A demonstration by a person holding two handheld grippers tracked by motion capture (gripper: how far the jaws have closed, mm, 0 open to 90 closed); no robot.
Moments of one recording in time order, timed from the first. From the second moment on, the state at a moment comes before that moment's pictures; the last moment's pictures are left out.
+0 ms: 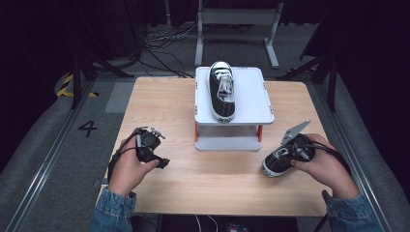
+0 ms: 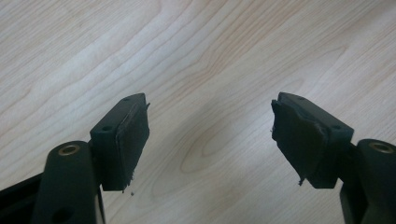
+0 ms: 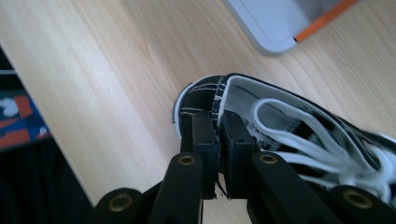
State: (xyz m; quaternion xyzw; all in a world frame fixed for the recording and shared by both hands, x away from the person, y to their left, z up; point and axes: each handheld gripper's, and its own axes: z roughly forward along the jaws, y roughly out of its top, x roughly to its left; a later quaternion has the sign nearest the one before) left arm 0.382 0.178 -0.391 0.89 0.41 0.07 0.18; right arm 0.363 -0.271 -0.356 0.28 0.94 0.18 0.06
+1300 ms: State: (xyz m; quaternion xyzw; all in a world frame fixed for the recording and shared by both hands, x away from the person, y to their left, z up) left arm 0.394 0.162 -0.391 0.90 0.39 0.05 0.18; right arm 0.380 -0.335 -0.407 0.35 0.92 0.09 0.14
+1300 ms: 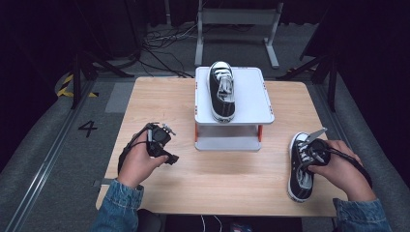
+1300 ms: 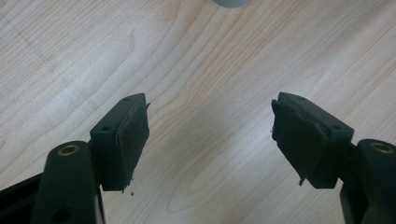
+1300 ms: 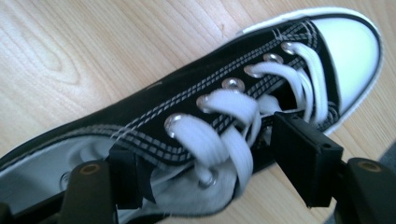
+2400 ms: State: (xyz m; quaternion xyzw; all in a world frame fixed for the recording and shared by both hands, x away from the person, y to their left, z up) left arm 0.393 0.178 -0.388 0.89 0.41 0.06 0.19; right arm 0.387 -0.334 -0.325 0.43 0.87 0.15 0.20
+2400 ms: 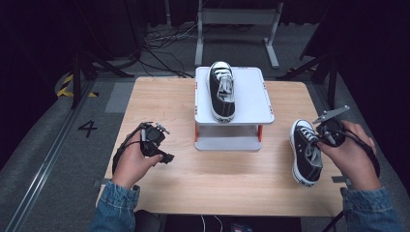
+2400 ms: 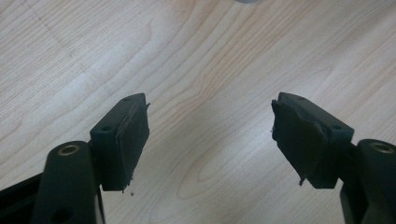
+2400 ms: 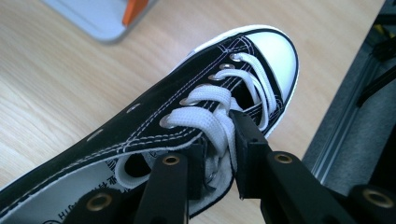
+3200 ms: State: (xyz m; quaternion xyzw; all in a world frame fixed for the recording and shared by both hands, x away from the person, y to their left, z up) left arm 0.378 0.202 -0.387 0.88 0.43 0.06 0.20; right arm 0.437 -0.285 -0.220 0.40 0.88 0.15 0.22
